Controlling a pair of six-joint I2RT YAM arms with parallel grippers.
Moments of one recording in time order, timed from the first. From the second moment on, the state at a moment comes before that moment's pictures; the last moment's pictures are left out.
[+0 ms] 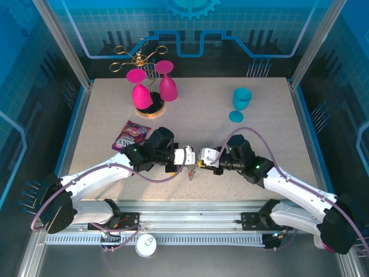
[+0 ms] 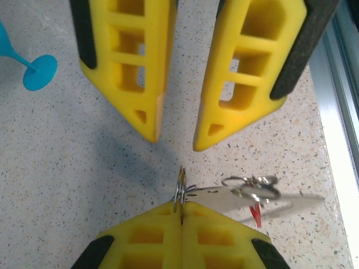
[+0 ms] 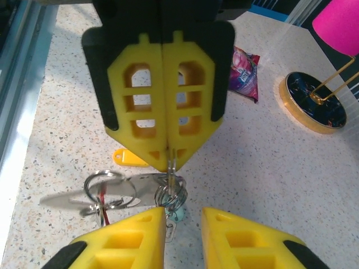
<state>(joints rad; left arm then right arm) -0.76 1.26 0.87 -0.37 0.34 0.71 0.70 1.02 0.60 -0.13 -0.41 -0.64</state>
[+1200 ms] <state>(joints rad) -0.70 1.05 0.61 0.00 0.49 0.40 0.61 1.06 0.44 0.36 -0.76 -0.38</state>
